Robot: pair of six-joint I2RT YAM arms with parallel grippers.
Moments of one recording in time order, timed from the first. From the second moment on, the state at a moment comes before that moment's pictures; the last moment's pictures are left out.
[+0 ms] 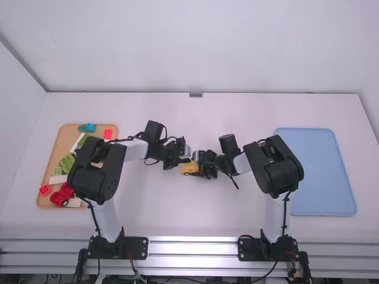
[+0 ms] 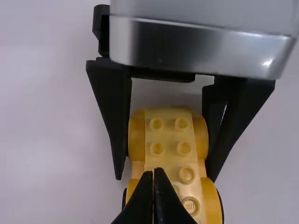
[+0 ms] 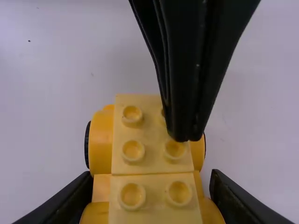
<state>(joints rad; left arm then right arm) -0.23 1.93 0.96 -0.20 0.89 1.10 0.38 2.09 0.78 0.37 -0.90 -0.96</state>
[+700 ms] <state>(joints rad) -0.27 1.93 1.01 -0.30 0.81 1.23 0.37 2.09 0.78 0.37 -0.90 -0.95</state>
